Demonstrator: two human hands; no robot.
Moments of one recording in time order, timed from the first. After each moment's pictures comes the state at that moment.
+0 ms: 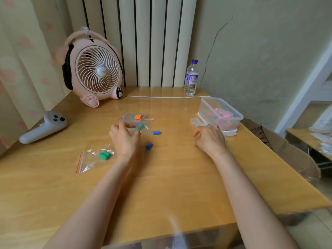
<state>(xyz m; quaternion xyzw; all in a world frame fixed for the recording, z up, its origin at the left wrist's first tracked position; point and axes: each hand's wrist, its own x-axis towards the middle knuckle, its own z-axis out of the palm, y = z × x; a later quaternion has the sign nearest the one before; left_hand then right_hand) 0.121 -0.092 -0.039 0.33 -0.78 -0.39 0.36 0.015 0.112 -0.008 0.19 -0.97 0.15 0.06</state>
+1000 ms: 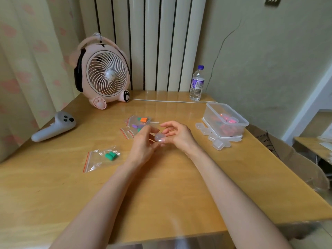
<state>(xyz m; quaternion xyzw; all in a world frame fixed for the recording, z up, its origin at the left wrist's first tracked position) 0.123 -0.076 -0.042 0.07 -0.85 -0.41 0.32 0.042 0.040 -0.008 0.32 -0.76 0.56 -0.13</state>
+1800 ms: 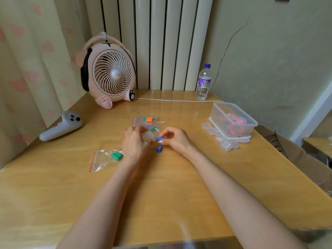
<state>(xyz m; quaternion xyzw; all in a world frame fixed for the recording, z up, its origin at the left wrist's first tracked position) 0.127 -0.106 -0.043 0.28 -0.86 -0.30 0.30 0.028 0.010 -0.035 0.34 -0.80 0.48 -0.12</state>
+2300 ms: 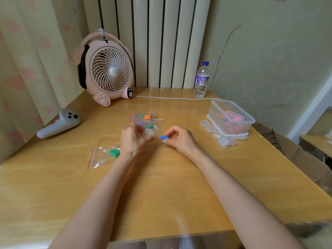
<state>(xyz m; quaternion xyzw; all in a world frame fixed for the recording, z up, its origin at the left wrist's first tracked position) 0.131 -0.103 -0.034 0.26 -0.84 -0.35 0.33 0.040 0.036 -0.034 0.32 -0.78 0.52 -0.11</state>
